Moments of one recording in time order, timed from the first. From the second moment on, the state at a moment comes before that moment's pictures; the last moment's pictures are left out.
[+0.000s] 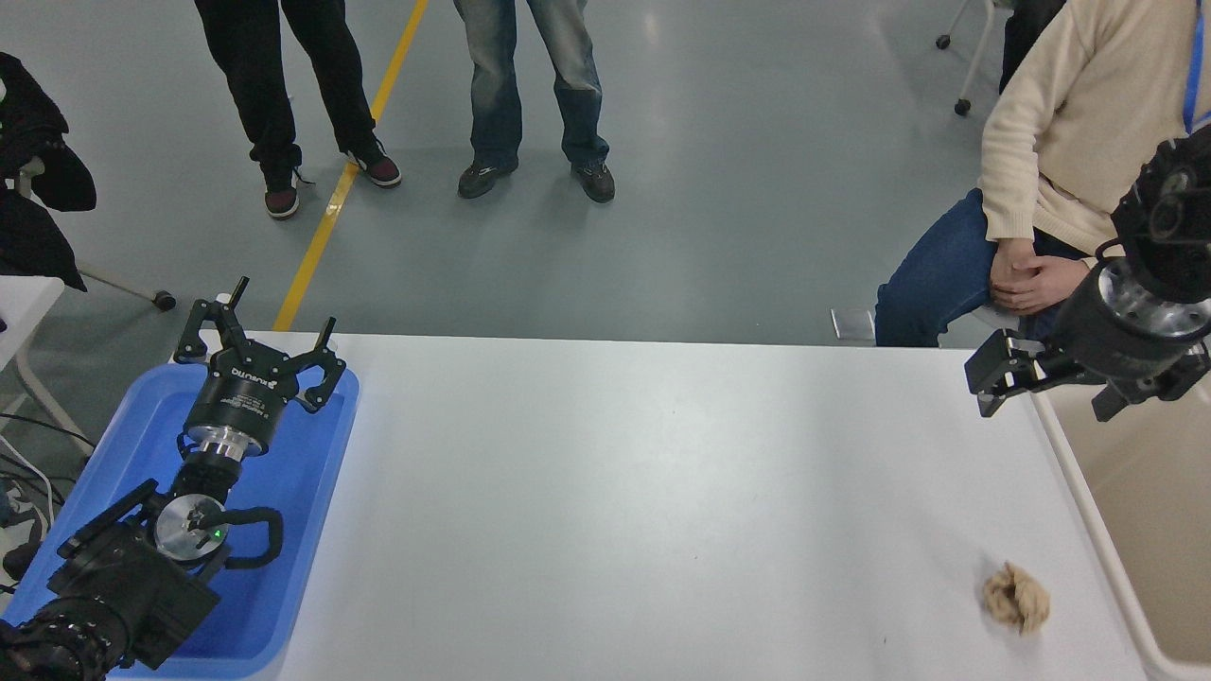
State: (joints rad) left arm -0.60 0.23 -0.89 -0.31 -0.13 -0.77 -0.36; right arm 1.96 -0.44 -1.37 1.35 -0.25 0.55 -0.10
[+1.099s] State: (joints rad) left arm -0.60 0.23 -0.89 -0.31 -0.13 -0.77 -0.36; right arm 1.29 -0.50 -1.10 1.07 -0.52 0.33 -0.10
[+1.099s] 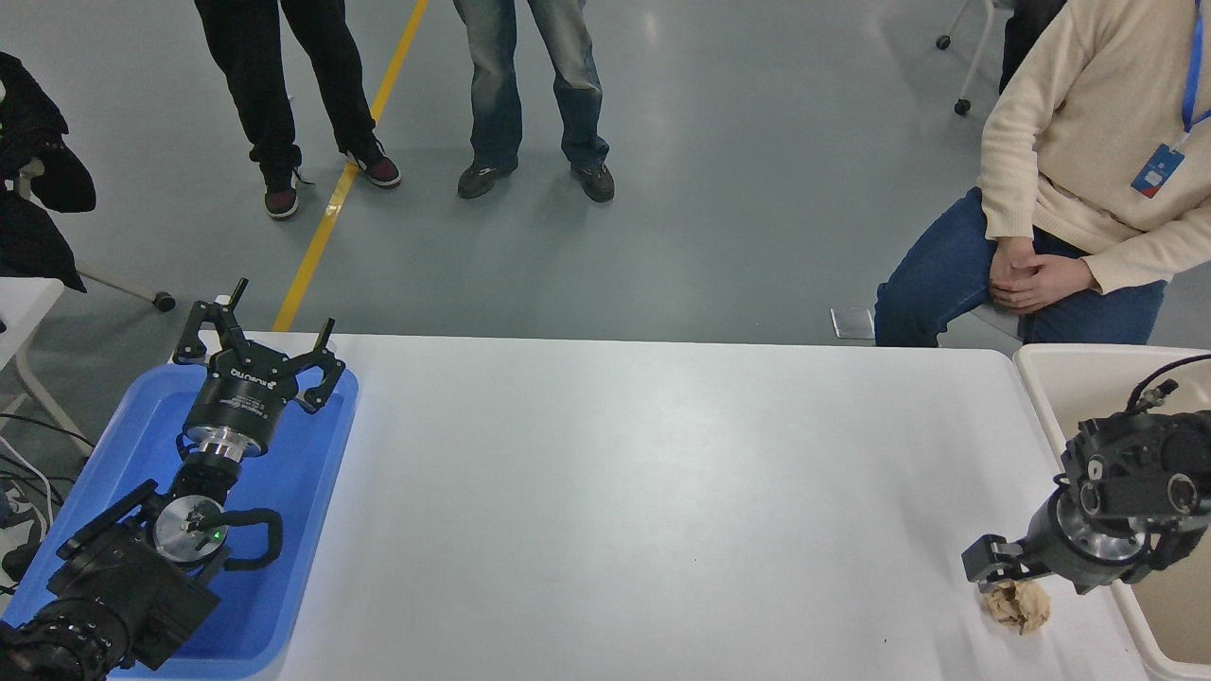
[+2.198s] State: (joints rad) left arm -0.60 0.23 -0.89 -0.31 -0.13 -0.77 -0.36; right arm 1.10 -0.50 -0.94 0.92 -0.51 0.31 -0.10
